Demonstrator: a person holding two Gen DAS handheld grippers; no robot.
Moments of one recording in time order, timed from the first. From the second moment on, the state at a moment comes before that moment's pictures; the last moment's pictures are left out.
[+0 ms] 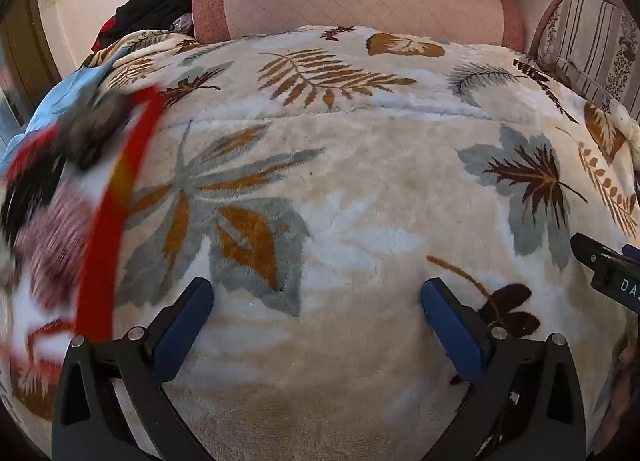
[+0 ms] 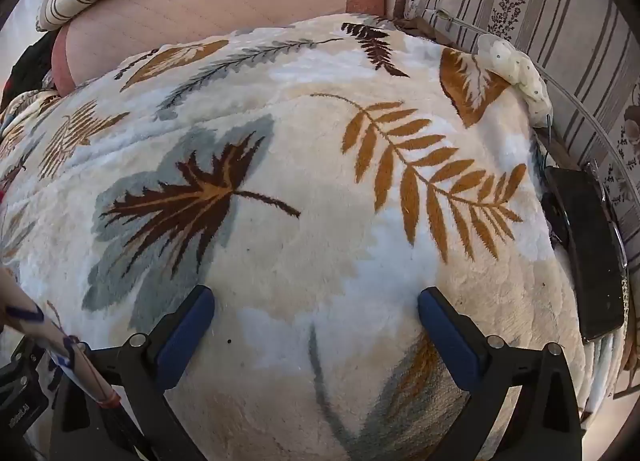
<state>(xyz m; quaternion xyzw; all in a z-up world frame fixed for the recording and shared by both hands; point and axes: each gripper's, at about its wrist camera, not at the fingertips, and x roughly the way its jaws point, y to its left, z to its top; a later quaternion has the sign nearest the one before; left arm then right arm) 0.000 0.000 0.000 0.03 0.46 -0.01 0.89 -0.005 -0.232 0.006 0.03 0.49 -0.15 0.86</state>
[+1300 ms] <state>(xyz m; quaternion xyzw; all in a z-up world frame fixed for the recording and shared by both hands) -0.002 -0.003 0.002 0.03 0.46 -0.01 0.89 -0.020 -0.236 0.018 0.08 0.46 -0.12 0.88</state>
